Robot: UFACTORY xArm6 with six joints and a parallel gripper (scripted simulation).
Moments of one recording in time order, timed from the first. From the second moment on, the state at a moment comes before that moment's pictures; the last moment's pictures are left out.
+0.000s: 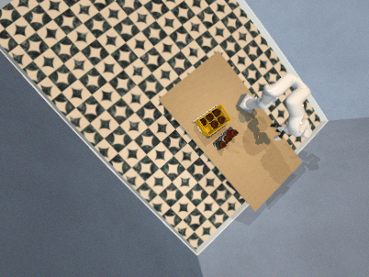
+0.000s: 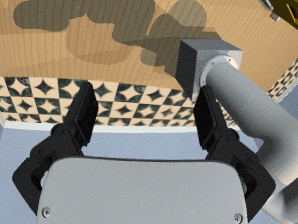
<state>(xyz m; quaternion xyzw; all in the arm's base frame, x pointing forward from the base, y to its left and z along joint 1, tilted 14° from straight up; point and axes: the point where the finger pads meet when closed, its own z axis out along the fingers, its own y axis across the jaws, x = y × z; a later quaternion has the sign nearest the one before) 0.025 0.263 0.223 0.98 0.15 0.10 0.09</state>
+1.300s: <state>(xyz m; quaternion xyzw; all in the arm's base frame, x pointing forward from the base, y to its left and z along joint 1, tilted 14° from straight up) 0.191 0.242 0.210 0.85 -0.52 0.02 0.04</state>
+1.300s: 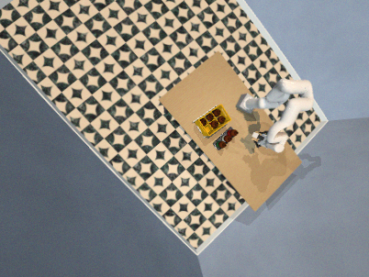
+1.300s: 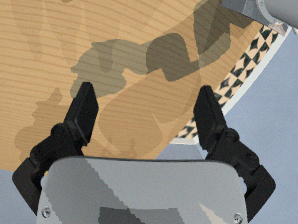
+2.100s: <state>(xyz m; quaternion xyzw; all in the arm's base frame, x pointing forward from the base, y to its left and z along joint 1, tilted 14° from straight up) 0.292 0.169 0.205 0.56 -0.83 -0.02 0.00</state>
